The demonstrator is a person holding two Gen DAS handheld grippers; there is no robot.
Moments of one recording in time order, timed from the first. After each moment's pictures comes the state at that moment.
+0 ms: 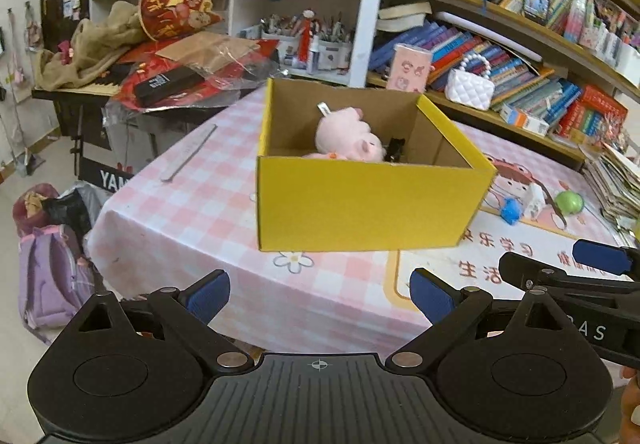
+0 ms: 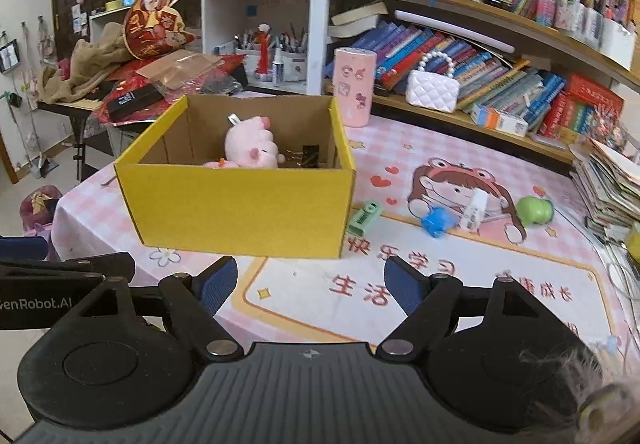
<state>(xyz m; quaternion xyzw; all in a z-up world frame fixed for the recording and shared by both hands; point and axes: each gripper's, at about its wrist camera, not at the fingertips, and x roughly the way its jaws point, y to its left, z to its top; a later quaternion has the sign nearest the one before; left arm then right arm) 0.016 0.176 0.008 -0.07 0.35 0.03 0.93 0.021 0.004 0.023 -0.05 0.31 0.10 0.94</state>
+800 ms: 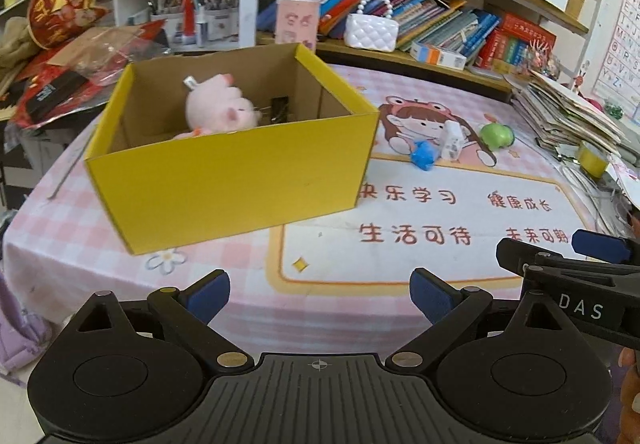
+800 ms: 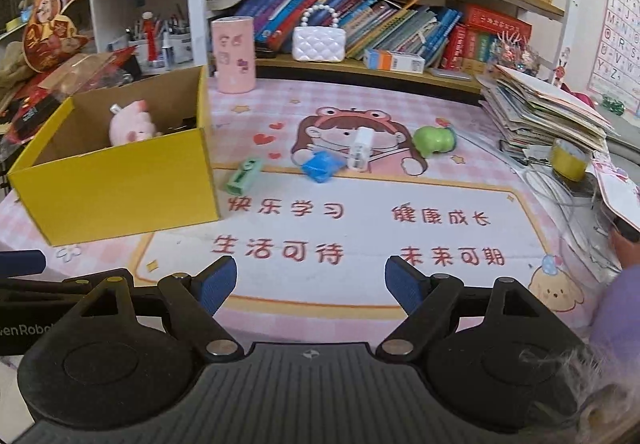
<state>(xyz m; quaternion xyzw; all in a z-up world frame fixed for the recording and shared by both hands) 0.055 0.099 -0.007 -0.02 0.40 -0.10 0.91 0.021 -0.071 0.010 0.00 0.35 -0.04 0.94</state>
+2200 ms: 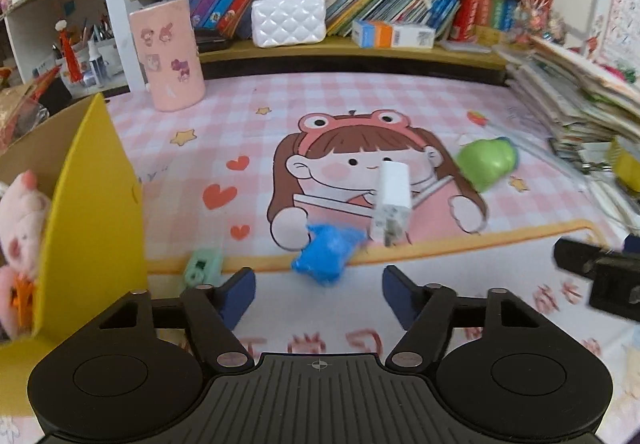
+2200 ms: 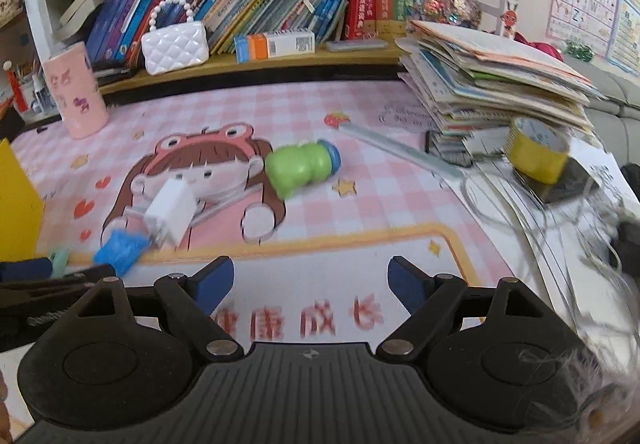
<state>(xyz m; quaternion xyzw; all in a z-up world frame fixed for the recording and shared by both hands) 0.231 -0.089 -0.052 0.05 0.41 -0.10 0.91 0.175 -0.266 -0.022 0.06 0.37 -0.11 0.92</state>
